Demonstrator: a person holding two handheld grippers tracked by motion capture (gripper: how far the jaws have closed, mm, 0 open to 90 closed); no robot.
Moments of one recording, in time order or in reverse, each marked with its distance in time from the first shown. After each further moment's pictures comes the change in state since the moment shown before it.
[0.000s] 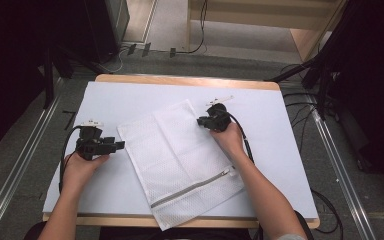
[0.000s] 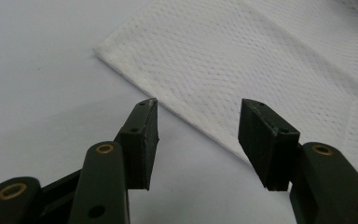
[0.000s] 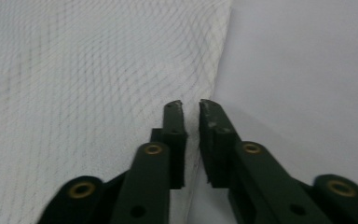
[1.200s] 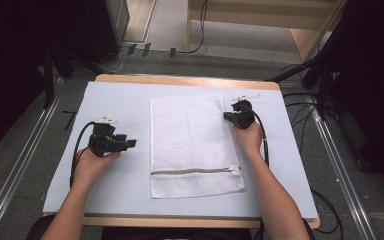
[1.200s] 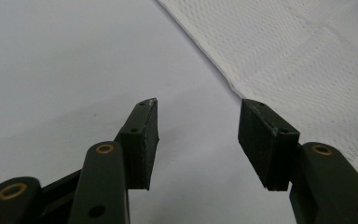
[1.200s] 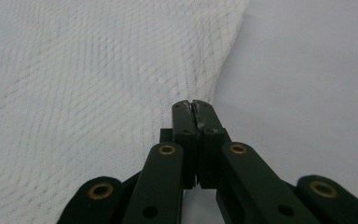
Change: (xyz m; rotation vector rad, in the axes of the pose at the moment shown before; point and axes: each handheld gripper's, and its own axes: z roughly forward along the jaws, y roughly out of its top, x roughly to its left) left arm -0.023 0.017 0.019 0.017 -0.045 0.066; right arm -0.059 -0.021 -0.043 -0.039 -0.198 0.163
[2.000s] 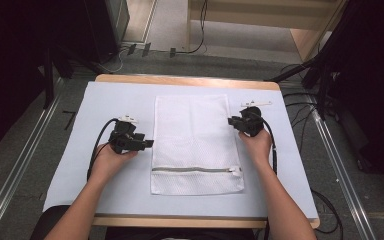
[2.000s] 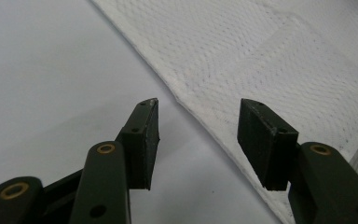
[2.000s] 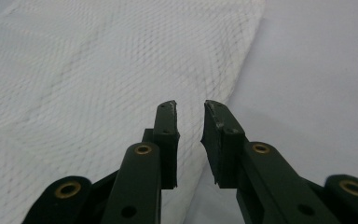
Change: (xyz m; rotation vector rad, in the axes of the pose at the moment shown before) left arm -0.032 0.020 0.037 0.062 -0.063 0.099; right arm 0.006 -0.020 -0.041 -0.048 0.011 -0.006
